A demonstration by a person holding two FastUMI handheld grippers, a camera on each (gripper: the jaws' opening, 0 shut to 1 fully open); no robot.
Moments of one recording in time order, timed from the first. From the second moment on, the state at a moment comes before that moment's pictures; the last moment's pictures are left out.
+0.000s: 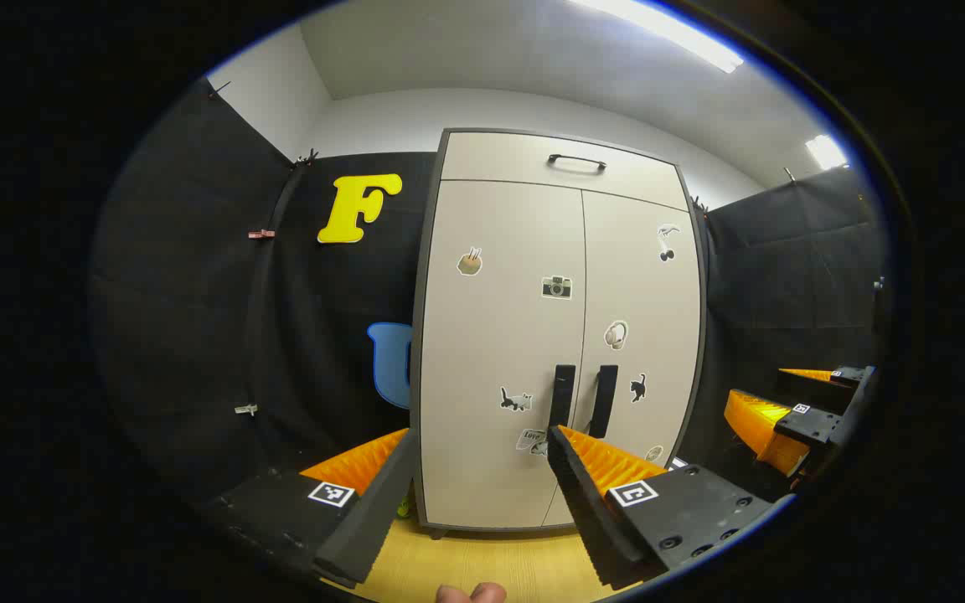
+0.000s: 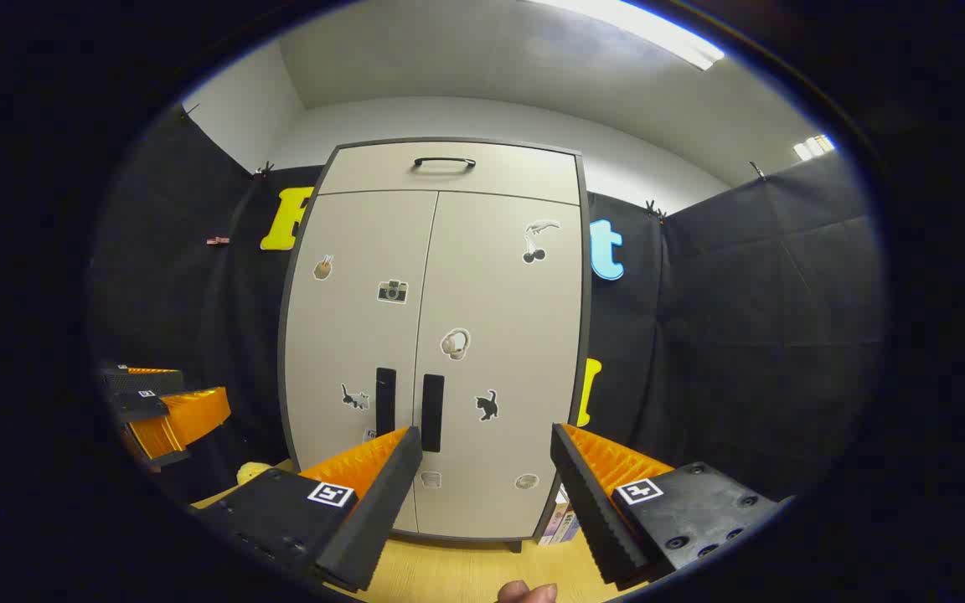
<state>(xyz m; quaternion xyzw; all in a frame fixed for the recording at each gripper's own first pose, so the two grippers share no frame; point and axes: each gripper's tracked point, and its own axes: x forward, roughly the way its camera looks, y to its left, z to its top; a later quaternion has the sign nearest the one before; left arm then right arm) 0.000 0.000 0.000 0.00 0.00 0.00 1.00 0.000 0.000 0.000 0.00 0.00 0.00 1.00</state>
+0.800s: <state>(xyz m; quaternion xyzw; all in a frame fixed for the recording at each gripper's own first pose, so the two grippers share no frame) 0.000 -0.002 0.002 0.01 0.00 0.00 1.00 0.003 -0.001 -0.001 0.00 0.00 0.00 1.00</state>
